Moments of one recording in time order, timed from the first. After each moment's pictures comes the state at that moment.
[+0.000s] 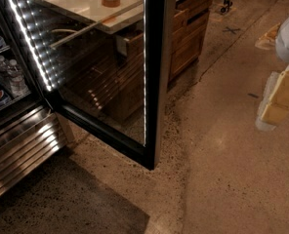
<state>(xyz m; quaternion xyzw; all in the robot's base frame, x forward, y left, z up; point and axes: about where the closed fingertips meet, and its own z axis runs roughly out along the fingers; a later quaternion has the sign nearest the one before) 0.438 -0.217 0.976 -0.60 0.78 -0.03 0.16</state>
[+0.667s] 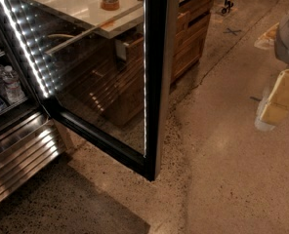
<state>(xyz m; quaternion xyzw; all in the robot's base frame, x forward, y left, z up) 0.438 -0.217 0.976 -0.60 0.78 -0.03 0.16</state>
